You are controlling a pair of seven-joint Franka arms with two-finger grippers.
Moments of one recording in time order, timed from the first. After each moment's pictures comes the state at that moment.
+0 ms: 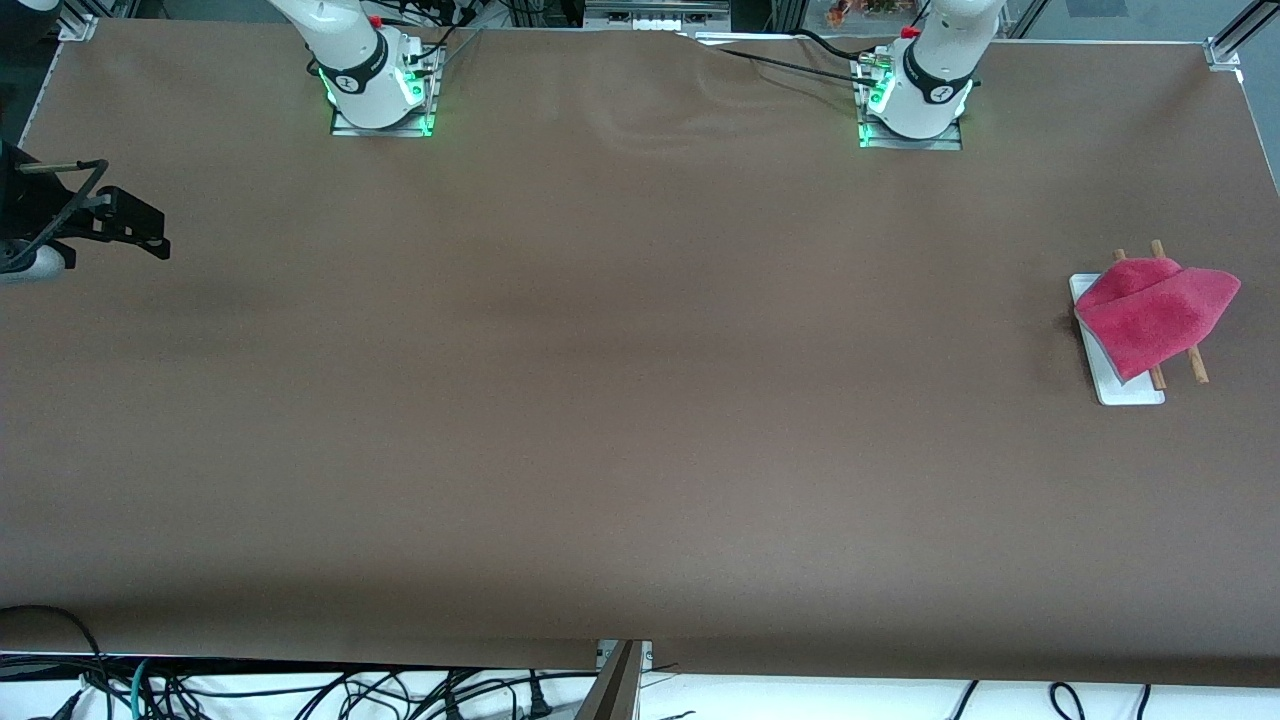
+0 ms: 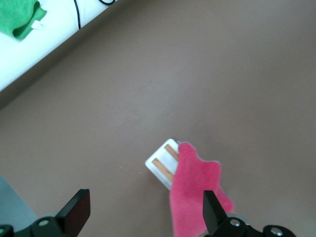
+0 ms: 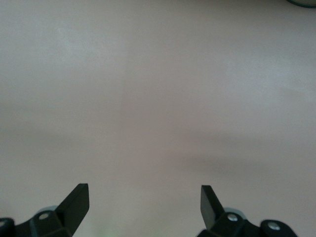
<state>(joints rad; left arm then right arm) 0.73 0.41 -0.28 -1.16 -0.04 1.56 1.15 -0.08 0.08 0.09 -1.50 -0.06 1.54 -0.14</state>
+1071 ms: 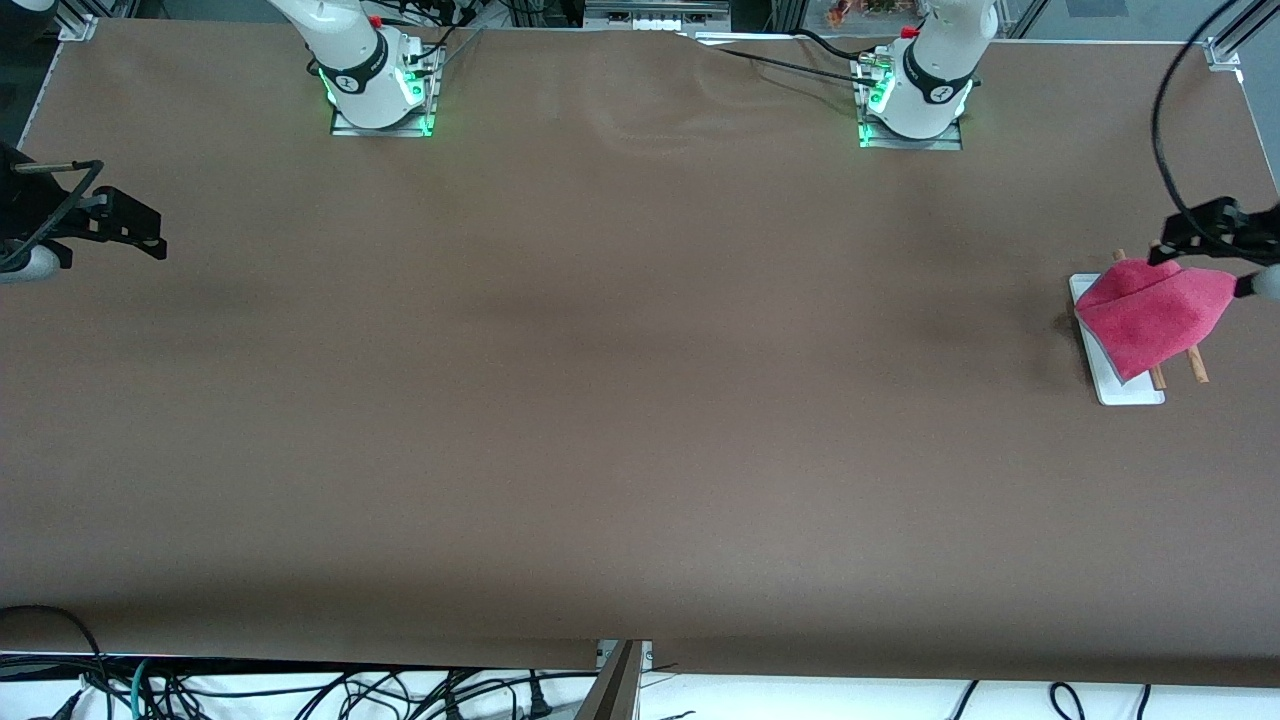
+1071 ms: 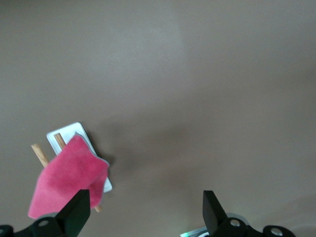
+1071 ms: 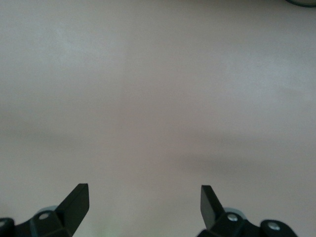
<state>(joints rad) 0.45 0.16 -0.41 -1.41 0.04 1.40 0.32 -0.08 0.08 0.09 -1.50 -0.06 1.54 -0.14</state>
